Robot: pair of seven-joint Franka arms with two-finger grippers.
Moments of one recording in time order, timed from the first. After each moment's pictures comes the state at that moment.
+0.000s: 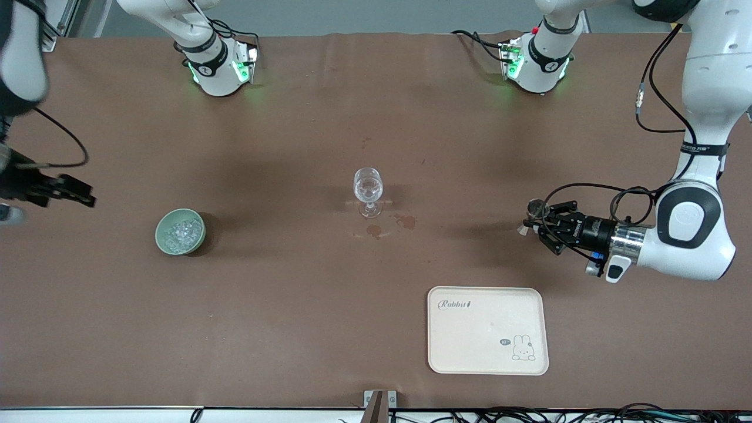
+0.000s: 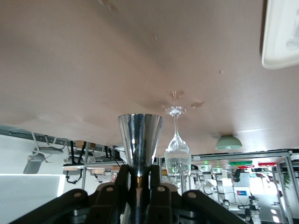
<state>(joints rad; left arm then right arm) 0.27 0.65 -0.30 -1.53 -0.71 1.54 -0.84 0.14 0.10 -0.27 -1.80 0.02 1.91 -0.13</state>
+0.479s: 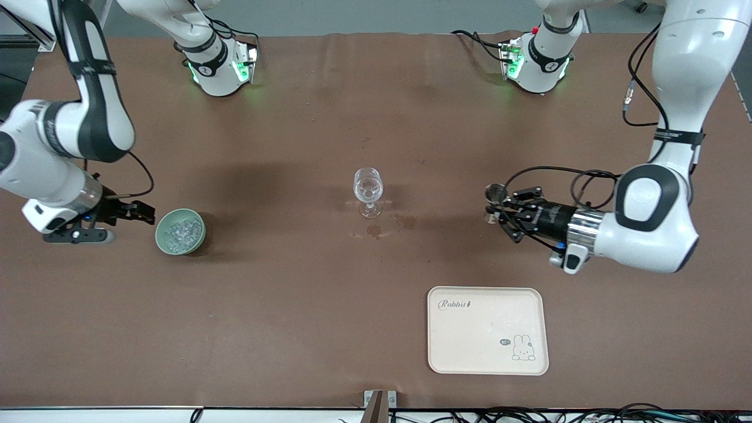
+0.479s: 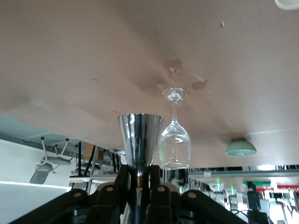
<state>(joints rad) 0.07 0.55 -0.31 -1.53 -0.71 1.63 -1.06 0.14 0.19 -0.24 -2.10 0.02 2.30 -0.11</state>
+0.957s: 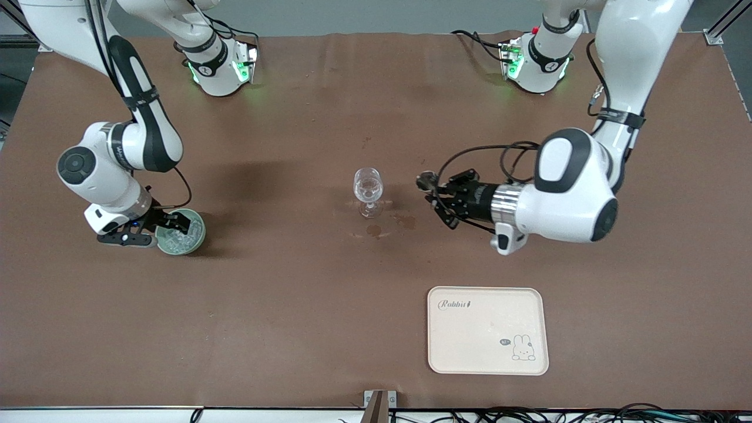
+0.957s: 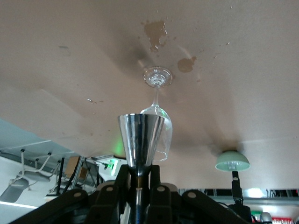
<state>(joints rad) -0.15 0.50 -0.31 -1.53 -0.69 1.82 -1.32 0.14 0.29 -0.18 -2.24 0.02 2.58 0.02</state>
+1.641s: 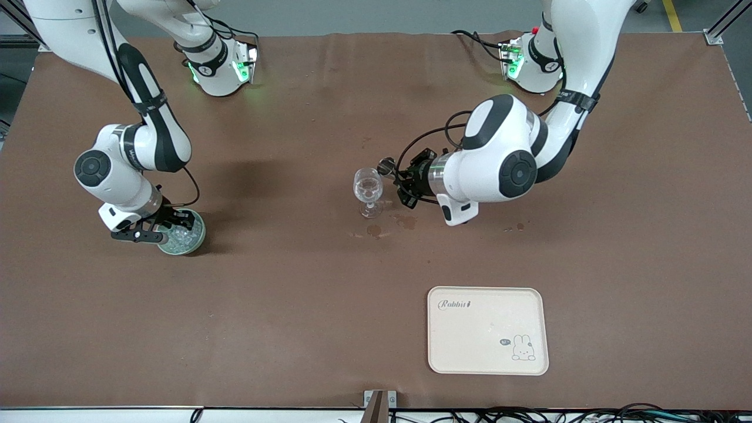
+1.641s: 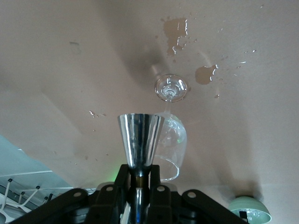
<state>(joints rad) -0.33 0.48 -0.31 -1.53 -0.49 1.91 -1.62 0.14 0.31 -0.17 -2.27 0.02 2.59 0.04</state>
